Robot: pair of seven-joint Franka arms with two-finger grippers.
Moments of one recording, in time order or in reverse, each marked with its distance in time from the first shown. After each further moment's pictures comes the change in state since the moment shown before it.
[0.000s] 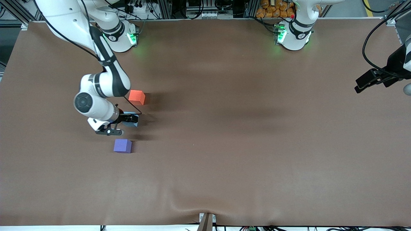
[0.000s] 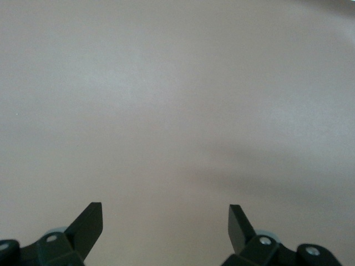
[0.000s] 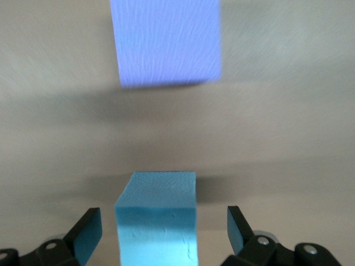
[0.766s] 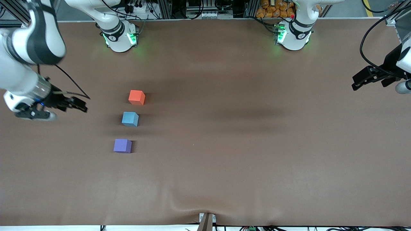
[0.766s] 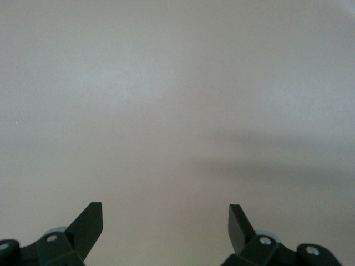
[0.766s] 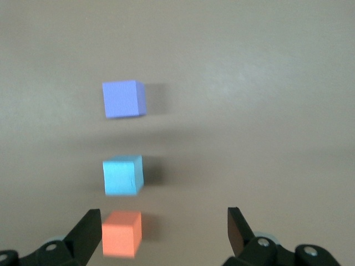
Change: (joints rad) left arm -0.002 -0.002 -0.007 -0.001 0.000 -0.045 0.112; right arm -0.203 -0.391 -0.006 0.110 -0.104 -0.413 -0.112
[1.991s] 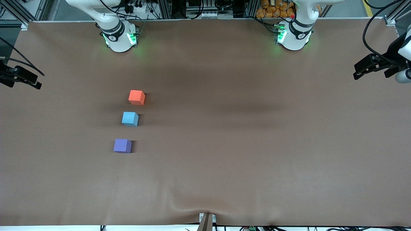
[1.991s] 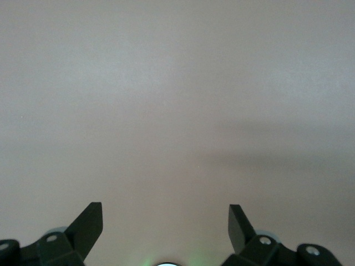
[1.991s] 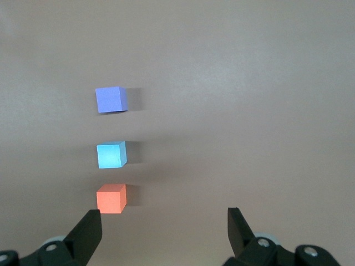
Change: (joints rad) left arm 0.006 -0.009 -0.013 0.055 0.000 -0.093 0.033; right arm -0.073 0.019 0.005 0.395 -0.059 -0.376 -0.023
